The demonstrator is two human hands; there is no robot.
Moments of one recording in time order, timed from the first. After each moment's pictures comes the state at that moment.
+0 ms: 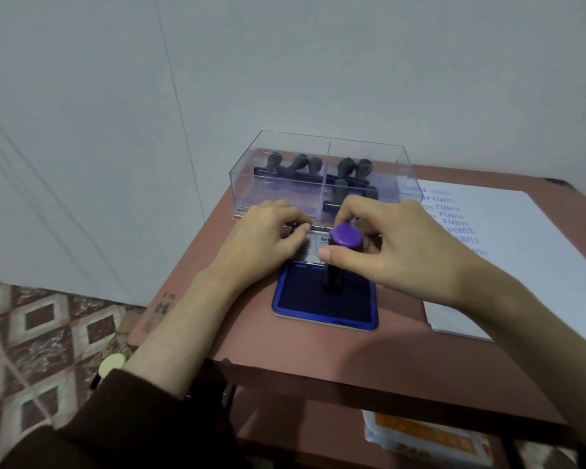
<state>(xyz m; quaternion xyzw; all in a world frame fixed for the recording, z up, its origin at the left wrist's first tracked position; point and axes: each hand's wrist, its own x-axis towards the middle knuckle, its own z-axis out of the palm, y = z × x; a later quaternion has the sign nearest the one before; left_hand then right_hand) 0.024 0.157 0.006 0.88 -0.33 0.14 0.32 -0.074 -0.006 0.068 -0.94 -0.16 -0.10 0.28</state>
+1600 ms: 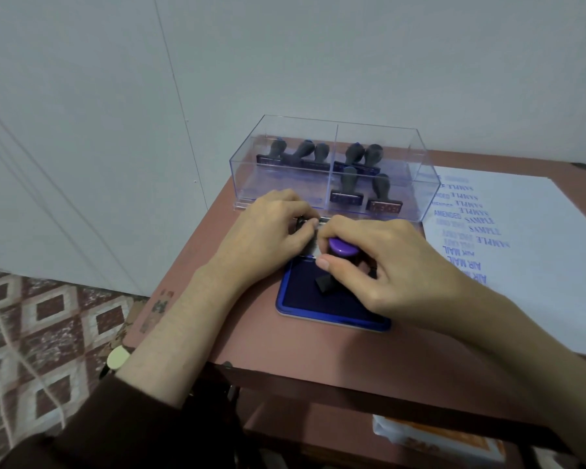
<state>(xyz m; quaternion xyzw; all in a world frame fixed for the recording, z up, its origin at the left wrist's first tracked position) 0.027 0.158 0.005 0.88 -0.35 0.13 0.28 -0.067 0.002 0.037 -0.92 -0.26 -0.15 0.25</state>
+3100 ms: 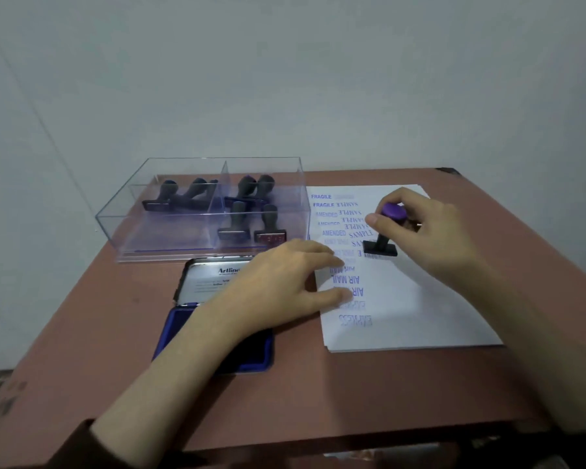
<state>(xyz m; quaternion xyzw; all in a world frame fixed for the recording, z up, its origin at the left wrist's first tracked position) -0.012 0.041 0.021 0.85 -0.49 0.00 0.20 -0.080 -0.155 0.039 -0.89 0.09 -0.27 0.37</state>
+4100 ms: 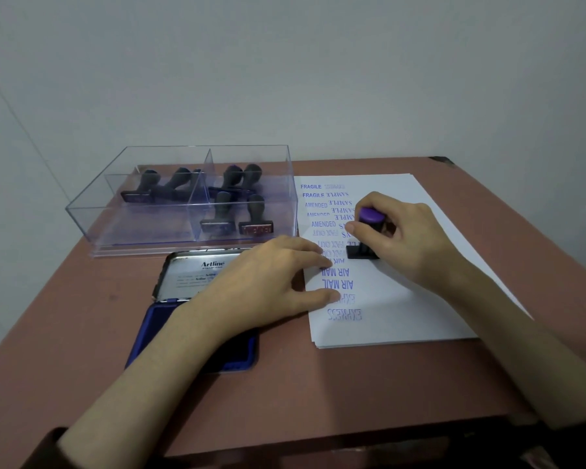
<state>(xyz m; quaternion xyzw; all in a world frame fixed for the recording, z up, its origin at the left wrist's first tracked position) -0.011 0.040 0.015 0.85 -0.49 -0.01 0.20 -0.076 -0.153 0.026 -0.92 0.02 -0.25 0.30</state>
